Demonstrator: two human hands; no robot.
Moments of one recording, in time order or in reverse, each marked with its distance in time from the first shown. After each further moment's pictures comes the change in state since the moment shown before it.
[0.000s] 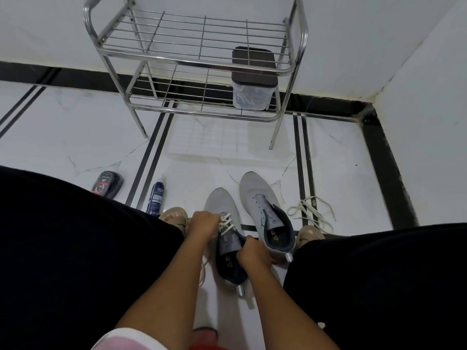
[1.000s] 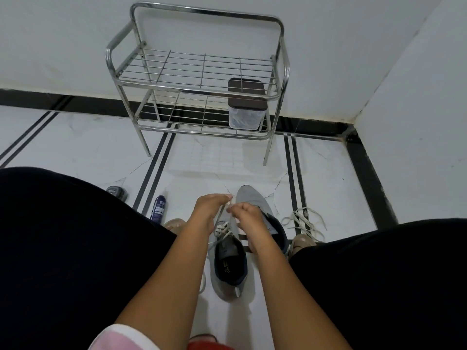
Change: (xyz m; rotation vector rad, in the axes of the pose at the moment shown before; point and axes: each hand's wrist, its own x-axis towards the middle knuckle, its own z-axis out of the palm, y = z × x) left_hand -0.070 0.059 -0.037 -0.691 -0.175 0.100; right_hand -0.027 -0.043 -0.082 1.029 -0.081 -0.209
